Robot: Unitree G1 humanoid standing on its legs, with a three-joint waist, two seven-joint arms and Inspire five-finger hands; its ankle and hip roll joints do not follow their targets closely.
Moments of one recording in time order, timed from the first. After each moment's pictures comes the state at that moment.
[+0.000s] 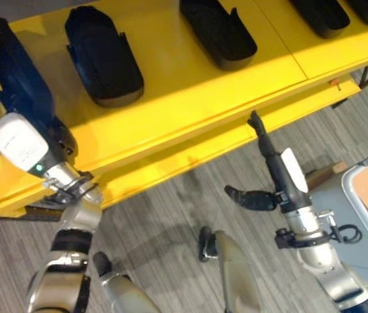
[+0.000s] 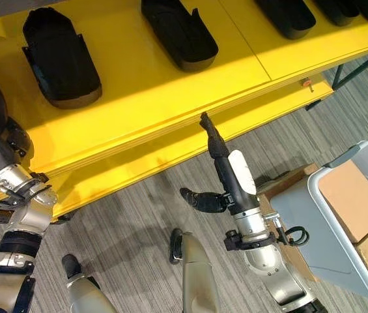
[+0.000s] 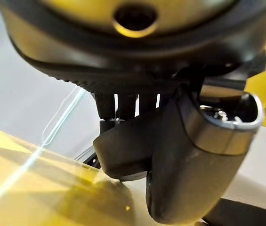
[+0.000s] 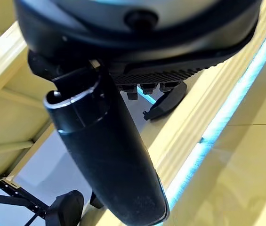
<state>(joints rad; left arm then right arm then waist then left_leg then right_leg) -0.57 0.58 -0.06 0.55 0.51 0.24 1.06 0.00 -0.63 0.27 -0.28 -0.15 -0.33 -0.35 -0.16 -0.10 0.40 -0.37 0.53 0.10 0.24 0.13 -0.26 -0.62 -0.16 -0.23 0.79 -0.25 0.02</state>
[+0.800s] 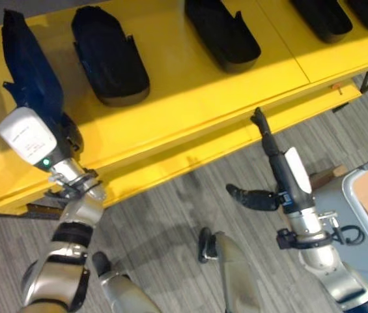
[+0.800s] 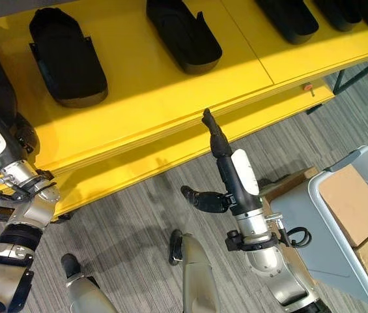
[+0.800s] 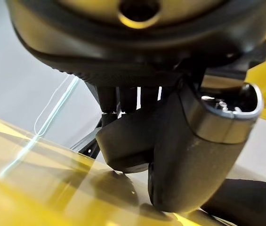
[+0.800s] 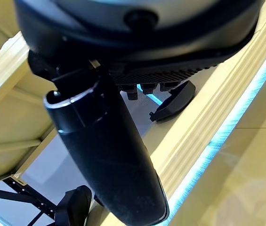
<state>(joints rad) -0.61 0.59 -0.12 0.63 0.48 0.18 1.10 0.00 -0.65 0.28 -0.28 -0.15 -0.35 -0.38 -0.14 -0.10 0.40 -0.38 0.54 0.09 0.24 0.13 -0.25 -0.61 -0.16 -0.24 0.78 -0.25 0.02</state>
